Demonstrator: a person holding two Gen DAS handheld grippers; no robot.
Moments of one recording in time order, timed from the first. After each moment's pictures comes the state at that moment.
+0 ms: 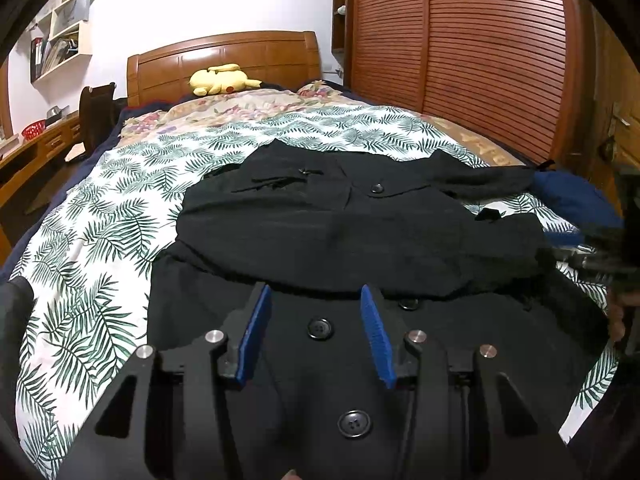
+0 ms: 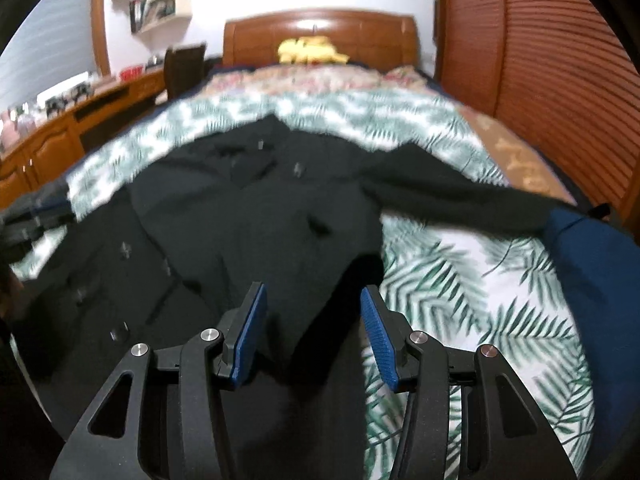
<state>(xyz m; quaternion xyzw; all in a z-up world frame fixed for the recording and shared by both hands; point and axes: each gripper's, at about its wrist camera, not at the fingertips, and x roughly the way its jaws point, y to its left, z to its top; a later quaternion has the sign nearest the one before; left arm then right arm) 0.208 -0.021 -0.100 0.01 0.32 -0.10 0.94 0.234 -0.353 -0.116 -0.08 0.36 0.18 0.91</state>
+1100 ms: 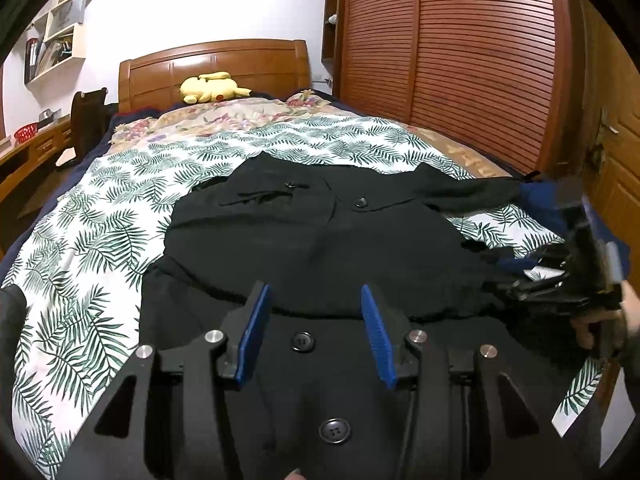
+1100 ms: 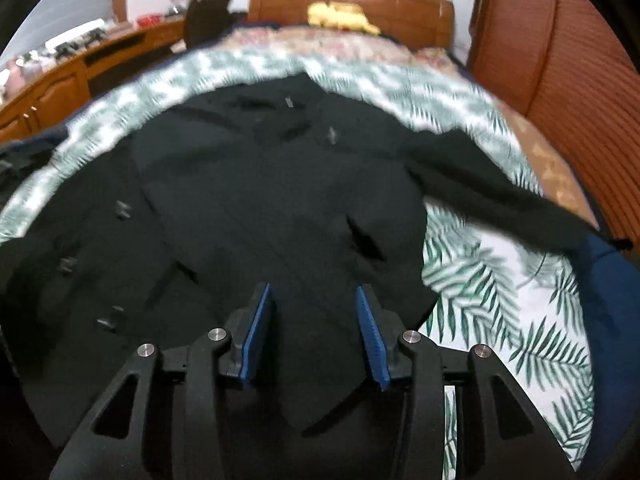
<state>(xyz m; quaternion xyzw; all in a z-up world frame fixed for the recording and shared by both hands) 0.208 -0.027 -0.085 0.00 0.31 -0.12 0.94 0.262 -0.309 -0.147 -0.15 0.42 0.17 0.88</state>
